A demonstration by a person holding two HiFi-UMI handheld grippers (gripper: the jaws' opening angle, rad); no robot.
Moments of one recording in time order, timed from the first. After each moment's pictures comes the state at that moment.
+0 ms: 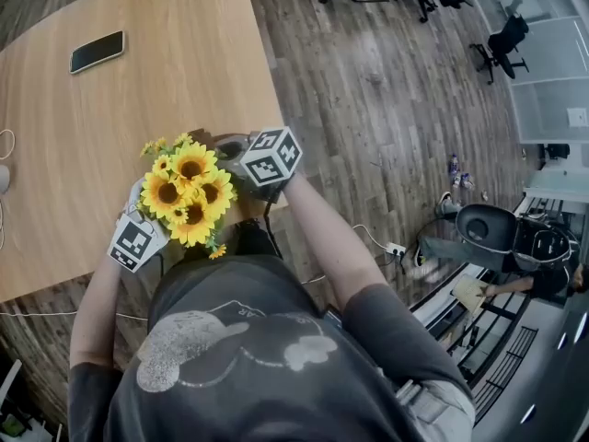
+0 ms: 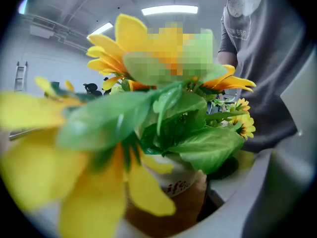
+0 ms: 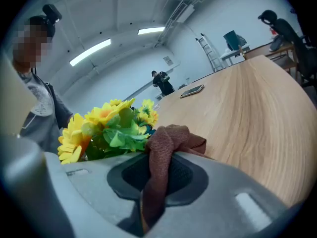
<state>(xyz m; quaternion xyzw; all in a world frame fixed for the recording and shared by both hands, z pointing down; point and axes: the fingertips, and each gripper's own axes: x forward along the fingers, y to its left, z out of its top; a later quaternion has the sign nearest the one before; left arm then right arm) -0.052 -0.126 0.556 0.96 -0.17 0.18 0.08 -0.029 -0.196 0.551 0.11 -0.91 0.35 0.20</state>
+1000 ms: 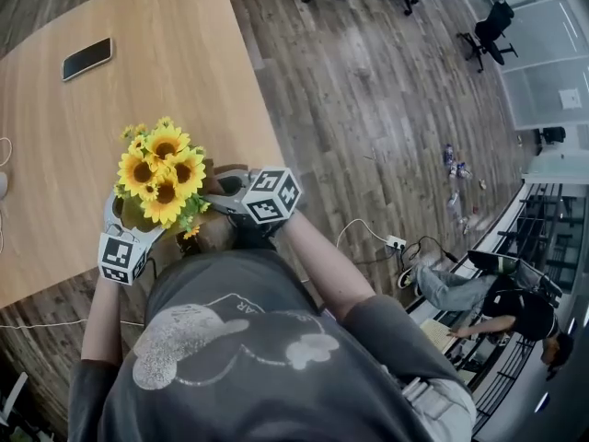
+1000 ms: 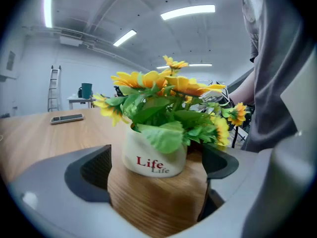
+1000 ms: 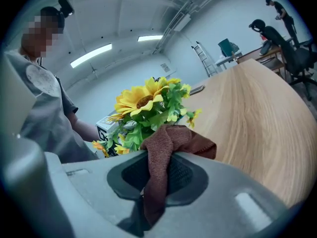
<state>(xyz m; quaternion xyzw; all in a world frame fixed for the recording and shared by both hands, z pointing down) -0.086 -0.128 0.562 0.92 -0.33 0.17 0.13 -0.001 -0.109 0.559 0.15 -0.91 0.35 0.17</state>
